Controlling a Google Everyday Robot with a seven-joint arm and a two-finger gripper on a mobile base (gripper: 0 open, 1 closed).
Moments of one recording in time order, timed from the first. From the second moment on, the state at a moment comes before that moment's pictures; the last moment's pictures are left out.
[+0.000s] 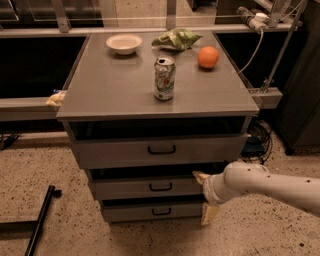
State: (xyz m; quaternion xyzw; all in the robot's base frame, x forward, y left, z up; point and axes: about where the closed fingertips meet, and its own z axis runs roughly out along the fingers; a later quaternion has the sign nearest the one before) arm 0.534 -0.164 0.483 -0.73 0.64 0.02 0.24
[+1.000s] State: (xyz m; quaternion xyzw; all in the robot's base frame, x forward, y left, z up) arm 0.579 -0.191 0.434 -0.72 0.65 0.03 0.24
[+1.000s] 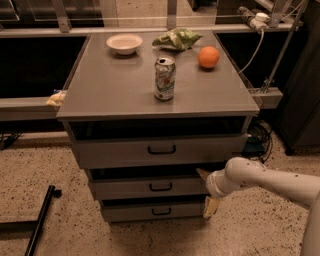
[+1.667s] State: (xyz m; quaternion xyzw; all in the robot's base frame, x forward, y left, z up) arm 0.607 -0.197 0.412 -0.72 0.65 0.04 0.22
